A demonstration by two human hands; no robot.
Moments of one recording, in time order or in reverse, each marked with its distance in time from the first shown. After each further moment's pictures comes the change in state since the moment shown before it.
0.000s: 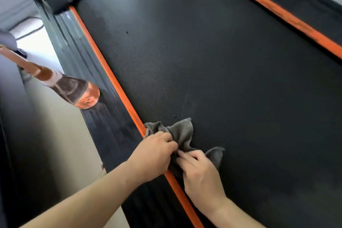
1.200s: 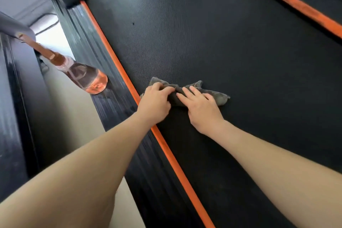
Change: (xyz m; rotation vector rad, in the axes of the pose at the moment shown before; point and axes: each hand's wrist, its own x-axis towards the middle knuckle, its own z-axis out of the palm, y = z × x) left_hand 0.061 -0.025 -0.029 -0.088 0.127 -0.482; right_hand 0.104 0.037 -0.042 -0.330 -0.224 -0.025
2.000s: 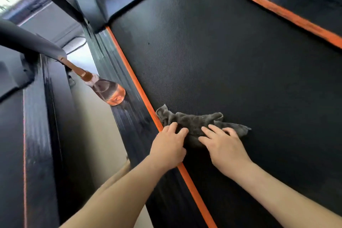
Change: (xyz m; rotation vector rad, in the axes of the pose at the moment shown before) left_hand -0.086 0.037 0.012 0.234 -0.262 0.004; right_hand -0.086 -0.009 -0.014 -0.021 -0.082 -0.065
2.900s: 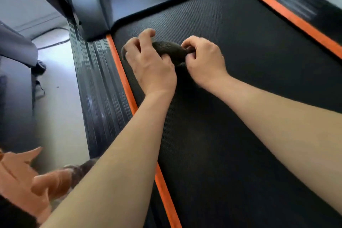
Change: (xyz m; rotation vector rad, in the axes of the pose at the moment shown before) left_hand 0.267 -0.194 -0.194 -0.864 1.162 -0.480; right_hand 0.440 -0.004 -0.144 0.359 0.554 0.062
